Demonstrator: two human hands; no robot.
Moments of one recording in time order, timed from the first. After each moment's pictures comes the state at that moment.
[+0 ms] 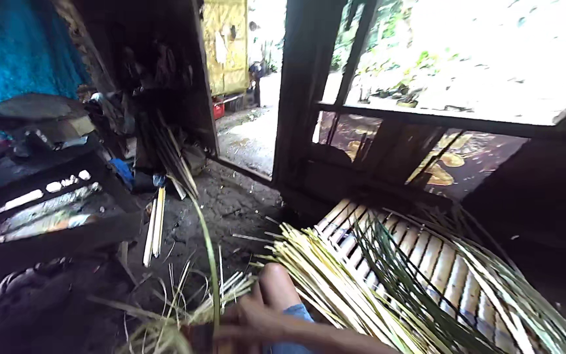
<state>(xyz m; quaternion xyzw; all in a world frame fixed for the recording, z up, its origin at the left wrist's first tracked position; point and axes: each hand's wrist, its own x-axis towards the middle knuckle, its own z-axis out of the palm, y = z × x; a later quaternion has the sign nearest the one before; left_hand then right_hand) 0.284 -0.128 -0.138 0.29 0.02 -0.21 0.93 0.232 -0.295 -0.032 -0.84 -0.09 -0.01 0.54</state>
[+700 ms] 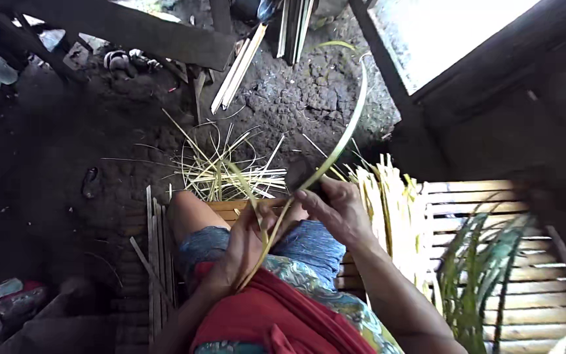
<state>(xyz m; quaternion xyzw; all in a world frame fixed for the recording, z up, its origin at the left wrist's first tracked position) 0.225 -0.111 -0.089 0.28 0.14 -0.28 0.91 0.228 -0.293 -0.045 -0.87 -0.07 -0.07 0.48</state>
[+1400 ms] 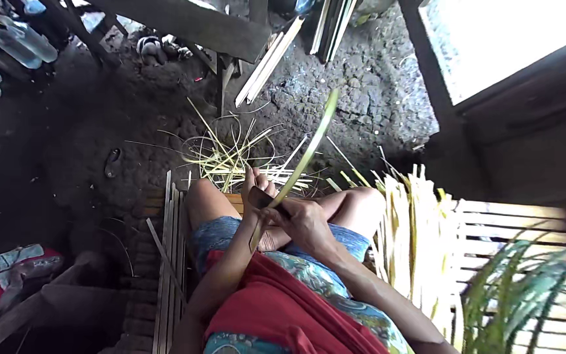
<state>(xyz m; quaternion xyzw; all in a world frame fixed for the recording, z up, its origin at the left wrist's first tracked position) 0.270 -0.115 -0.128 0.27 0.14 -0.11 0.95 0.224 -0.228 -0.082 -0.92 -0.13 -0.04 0.36</state>
